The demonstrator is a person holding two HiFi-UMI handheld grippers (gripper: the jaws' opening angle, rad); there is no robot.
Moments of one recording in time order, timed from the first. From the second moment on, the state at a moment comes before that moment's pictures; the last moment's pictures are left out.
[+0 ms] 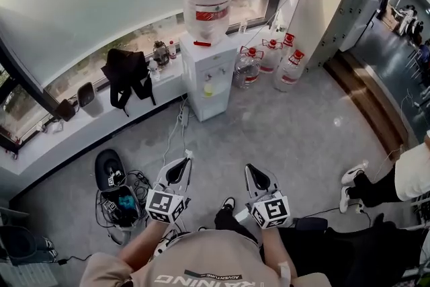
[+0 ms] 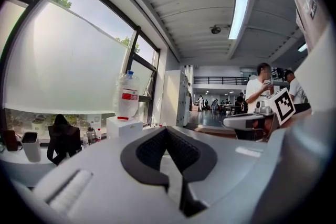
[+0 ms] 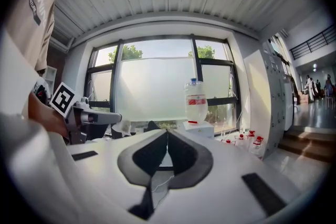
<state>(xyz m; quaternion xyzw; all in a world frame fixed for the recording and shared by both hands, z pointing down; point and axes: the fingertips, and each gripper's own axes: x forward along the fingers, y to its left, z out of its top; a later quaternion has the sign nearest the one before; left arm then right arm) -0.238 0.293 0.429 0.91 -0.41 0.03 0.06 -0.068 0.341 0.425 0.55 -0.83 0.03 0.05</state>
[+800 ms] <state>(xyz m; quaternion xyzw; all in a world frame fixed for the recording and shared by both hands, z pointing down) -0.124 0.147 0.427 0.89 -0.46 0.05 0.07 0.034 0.169 0.431 0.48 -0.88 0.06 0.01</state>
